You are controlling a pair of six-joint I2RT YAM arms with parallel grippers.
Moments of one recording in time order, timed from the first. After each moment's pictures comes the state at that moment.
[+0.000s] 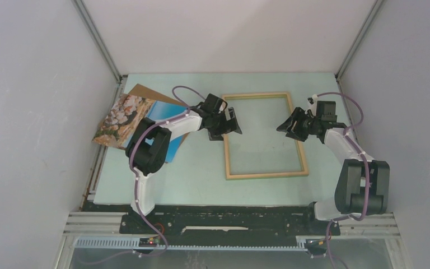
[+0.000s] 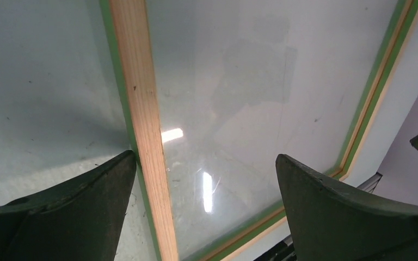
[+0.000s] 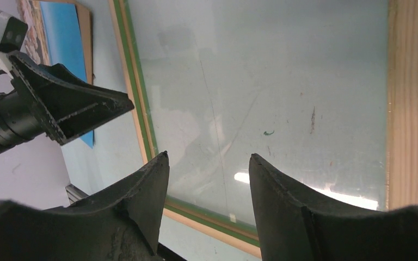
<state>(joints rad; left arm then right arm) -0.56 2.04 1.43 -0.34 0.26 -0.81 -0.07 1.45 0.91 -0.31 -0.55 0.48</state>
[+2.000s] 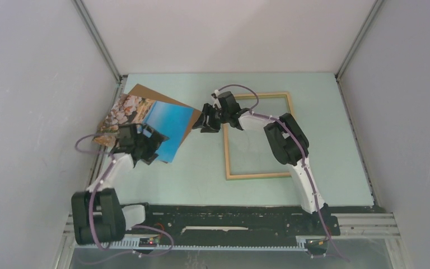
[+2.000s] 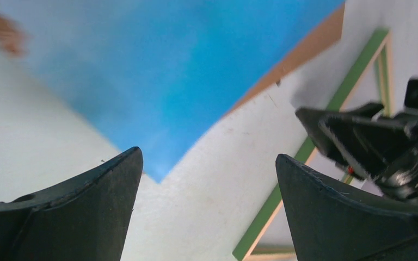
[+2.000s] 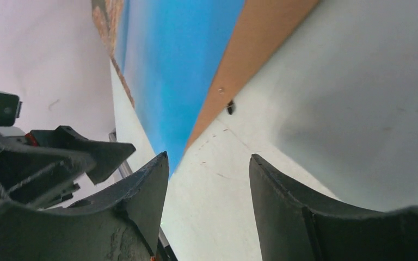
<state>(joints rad) 0.06 1.24 0.64 -0.28 0.22 -0.88 0.61 2.35 1.68 0.03 -0.57 0.86</state>
